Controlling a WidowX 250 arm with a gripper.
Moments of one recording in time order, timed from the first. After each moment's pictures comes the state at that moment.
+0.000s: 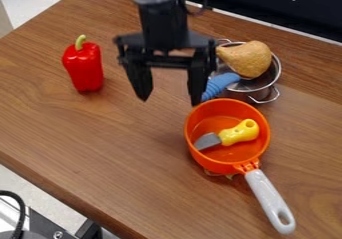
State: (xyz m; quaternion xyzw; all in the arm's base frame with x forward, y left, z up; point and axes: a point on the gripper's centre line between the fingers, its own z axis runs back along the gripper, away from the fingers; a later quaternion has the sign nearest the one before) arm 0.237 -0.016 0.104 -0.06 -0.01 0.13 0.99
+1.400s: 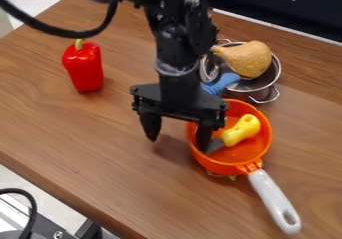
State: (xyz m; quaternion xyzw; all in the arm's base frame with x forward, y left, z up) arm 0.229 -0.033 0.052 0.00 -0.04 0.11 0.99
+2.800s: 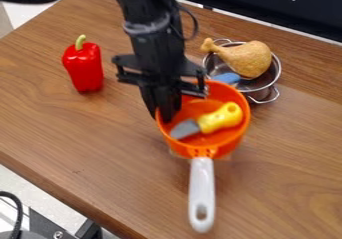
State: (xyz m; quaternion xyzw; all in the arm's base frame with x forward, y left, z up) arm 0.227 -0.007 0.094 -0.08 -0.03 0.04 1.00
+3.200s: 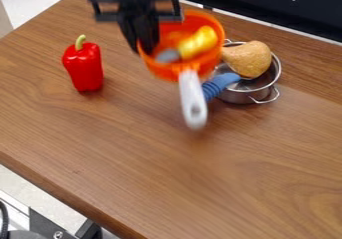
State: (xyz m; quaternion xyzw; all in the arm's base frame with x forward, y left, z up) arm 0.285 0.050 0.132 -0.06 -0.07 0.13 0.99
